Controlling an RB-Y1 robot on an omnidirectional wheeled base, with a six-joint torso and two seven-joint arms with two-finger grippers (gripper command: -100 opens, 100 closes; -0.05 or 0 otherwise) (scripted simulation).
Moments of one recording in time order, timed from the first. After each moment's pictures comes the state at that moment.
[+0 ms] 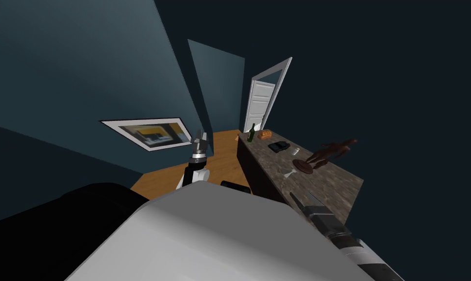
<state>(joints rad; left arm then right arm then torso) 0.53 -0.04 -0.04 -2.33 0.05 -0.46 0.04 1.32 -0.80 -0.28 -2.20 0.06 -0.41 0.79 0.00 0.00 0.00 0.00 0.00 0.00</state>
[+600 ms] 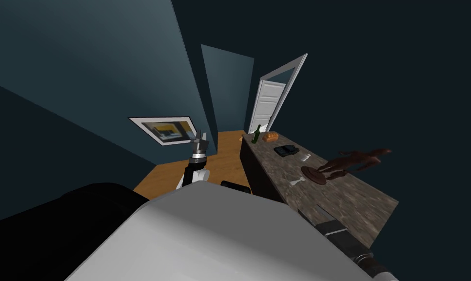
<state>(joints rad) 0.53 -0.04 -0.04 -2.33 0.05 -0.46 0.04 1.48 -0.97 -0.34 -2.14 0.08 -0.41 0.94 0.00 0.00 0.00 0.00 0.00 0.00</state>
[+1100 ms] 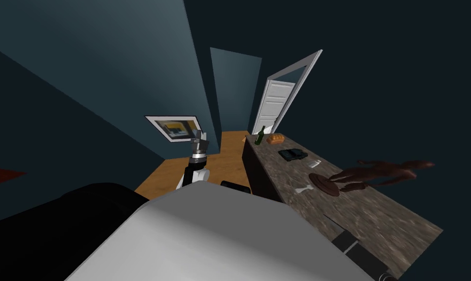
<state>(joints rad) 0.53 -0.04 -0.04 -2.33 0.05 -0.46 0.04 1.60 -1.10 -0.39 -2.08 0.10 -0.40 1.07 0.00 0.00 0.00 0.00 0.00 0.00</state>
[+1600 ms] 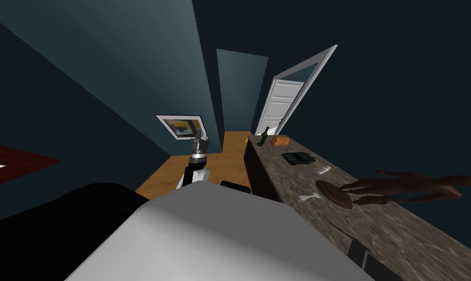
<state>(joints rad) 0.53 -0.04 -0.04 -2.33 0.05 -0.46 0.04 1.72 -1.23 -0.45 -2.02 0.11 -0.40 1.17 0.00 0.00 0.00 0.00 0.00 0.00</state>
